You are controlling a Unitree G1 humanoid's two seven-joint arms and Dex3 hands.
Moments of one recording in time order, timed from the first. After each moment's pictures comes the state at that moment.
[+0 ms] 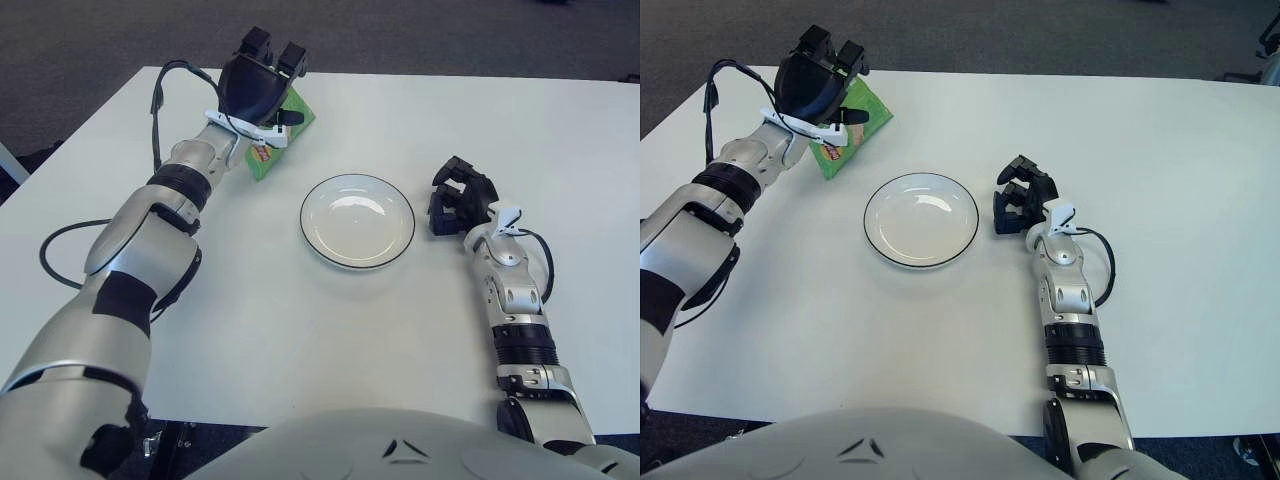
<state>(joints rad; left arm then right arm) -1.11 0.43 -0.64 1.10 0.92 -0.13 0.79 -0.23 -0.13 -0.09 0.17 0.06 0.05 0.05</state>
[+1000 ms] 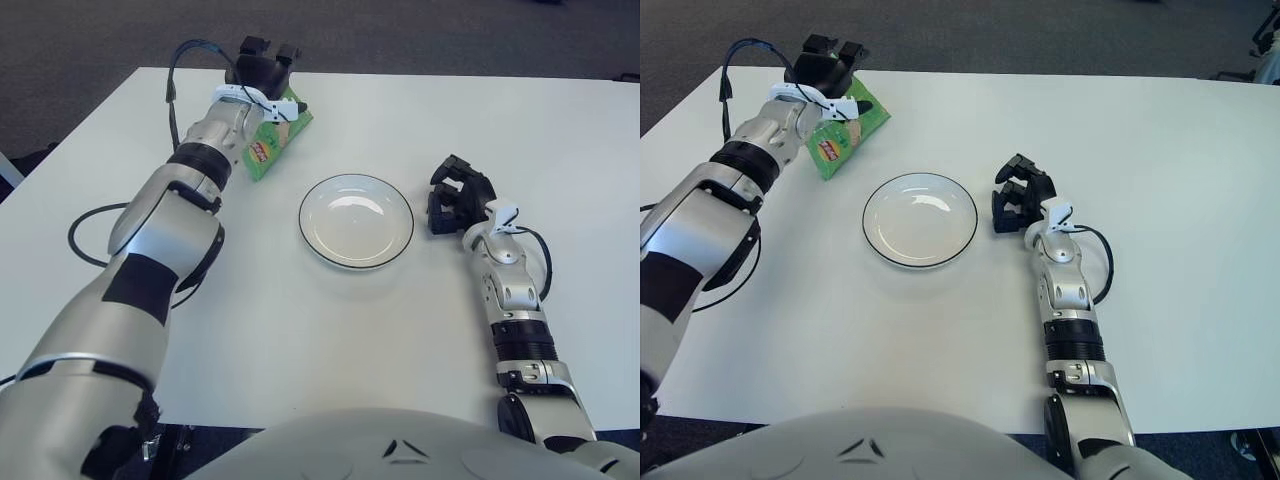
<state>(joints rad) -1.25 0.32 -0.57 1.24 0.80 0.02 0.21 -0.24 -0.14 -0.08 0.20 0.05 0.02 0.05</state>
